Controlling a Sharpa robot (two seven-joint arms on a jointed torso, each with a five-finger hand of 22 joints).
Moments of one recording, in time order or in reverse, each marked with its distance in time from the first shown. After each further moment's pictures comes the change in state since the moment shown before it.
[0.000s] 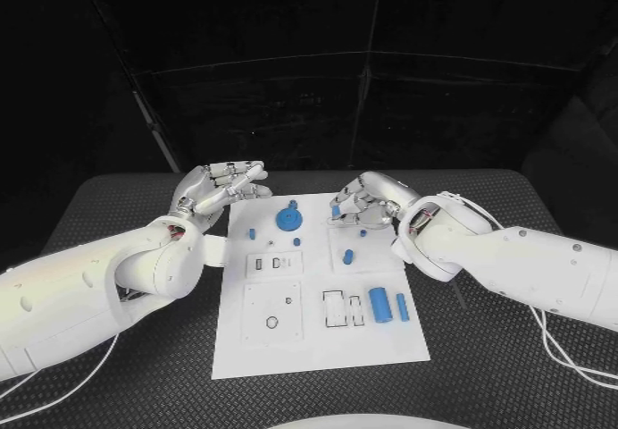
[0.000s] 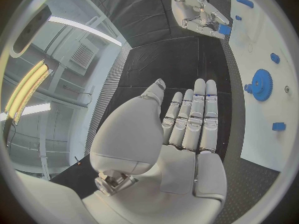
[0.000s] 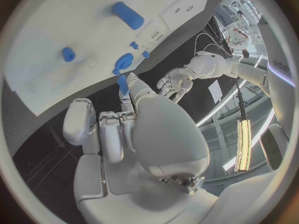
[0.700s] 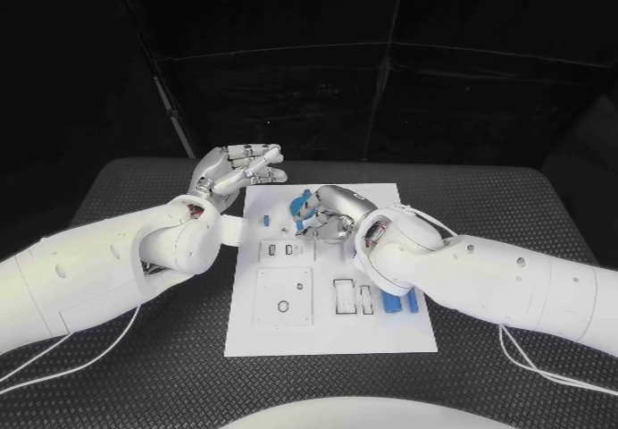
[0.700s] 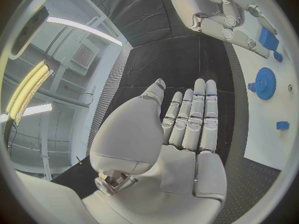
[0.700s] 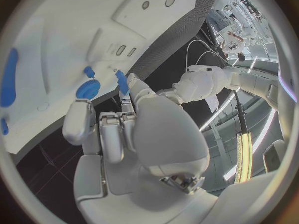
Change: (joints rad) left arm 0.001 0.028 0.000 -0.037 0.000 0.004 -0.006; left_hand 0.000 0.000 0.003 -0.003 -0.004 0.004 0.004 0.000 0.000 0.004 -0.004 0.000 0.000 0.000 0.000 0.000 0.002 0.000 0.000 0.000 0.000 0.000; right arm -0.041 0.204 -0.037 -0.016 -0.109 0.013 -0.170; right_hand -0.003 0.002 0.004 -0.001 -0.008 0.000 0.000 0.000 0.000 0.000 0.000 0.000 0.000 0.000 0.000 0.000 0.000 0.000 0.000 0.000 0.000 -0.001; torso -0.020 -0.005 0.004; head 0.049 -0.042
